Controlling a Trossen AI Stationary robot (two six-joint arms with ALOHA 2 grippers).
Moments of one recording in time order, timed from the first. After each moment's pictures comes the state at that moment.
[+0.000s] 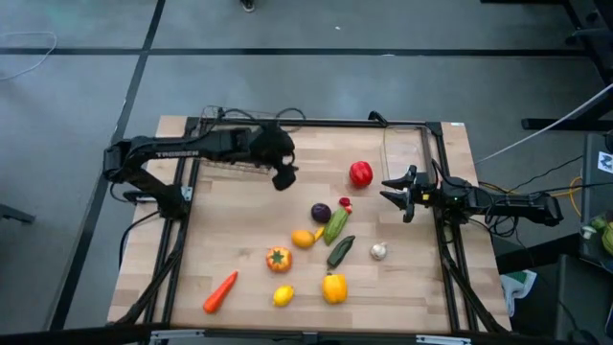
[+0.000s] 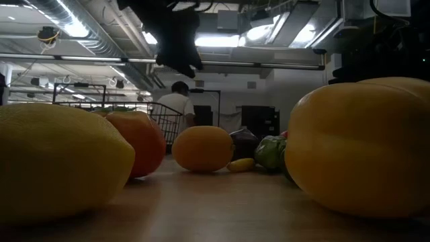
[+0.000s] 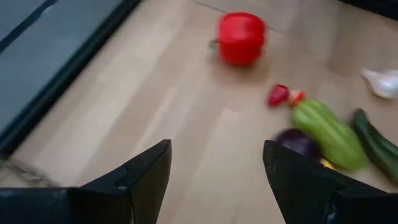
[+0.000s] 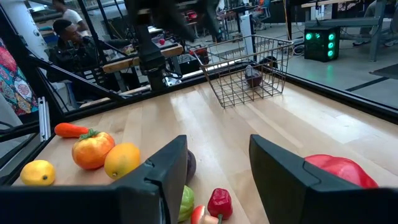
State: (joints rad) left arm 0.24 1.47 1.20 -0.54 -0.10 -0.19; right arm -0.05 0.12 0.01 0.05 0.15 0.23
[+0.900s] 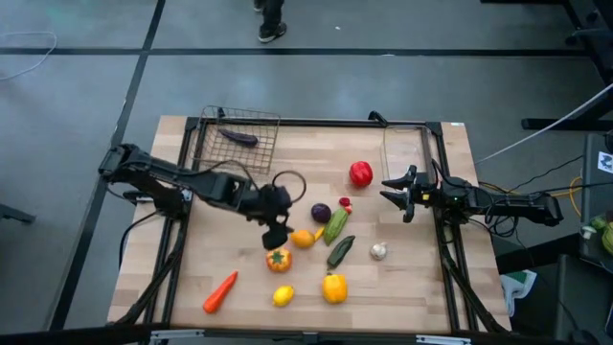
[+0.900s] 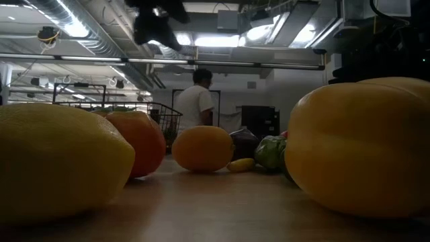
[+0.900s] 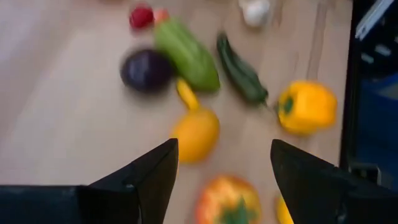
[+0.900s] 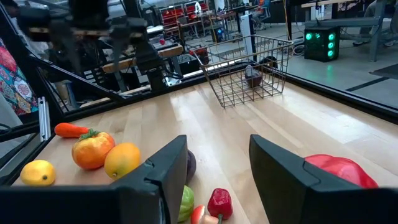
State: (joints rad) left arm -0.21 1.47 1.20 -0.62 -0.10 -0.62; right arm -0.05 0.12 0.01 0.05 0.15 0.23
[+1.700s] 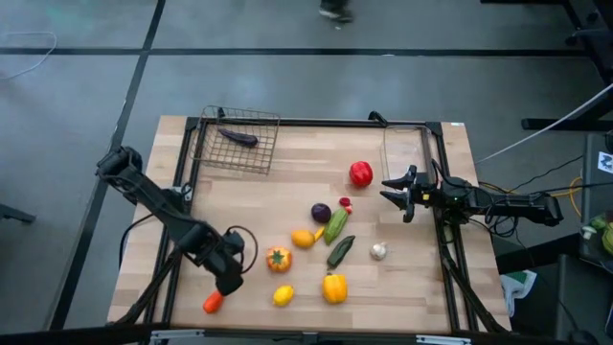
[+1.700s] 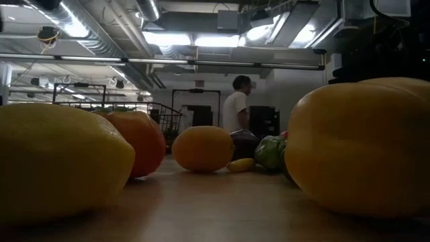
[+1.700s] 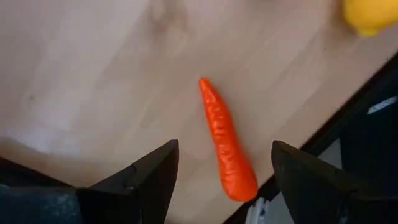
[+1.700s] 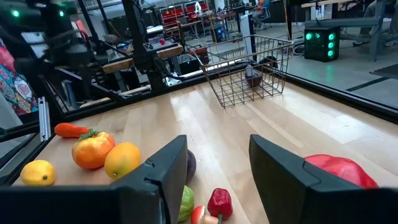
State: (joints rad) left arm -0.67 1.47 1.11 -1.02 0.08 -1.39; right arm -0.05 0.12 0.01 0.05 0.15 0.23
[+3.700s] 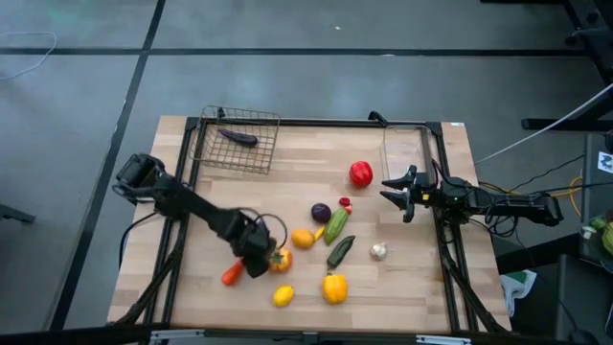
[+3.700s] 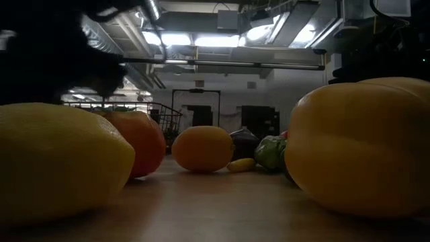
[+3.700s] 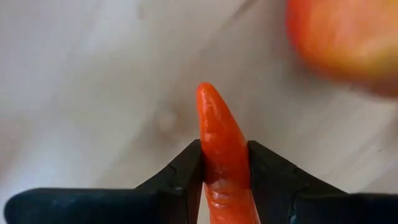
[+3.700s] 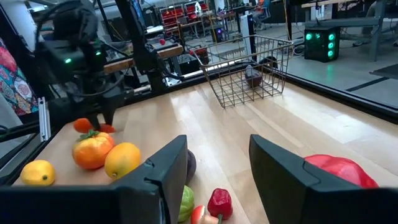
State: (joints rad) left arm -0.38 1.67 0.96 -0.73 0.17 -1.12; right arm -0.05 0.12 0.01 0.05 0.15 0.23
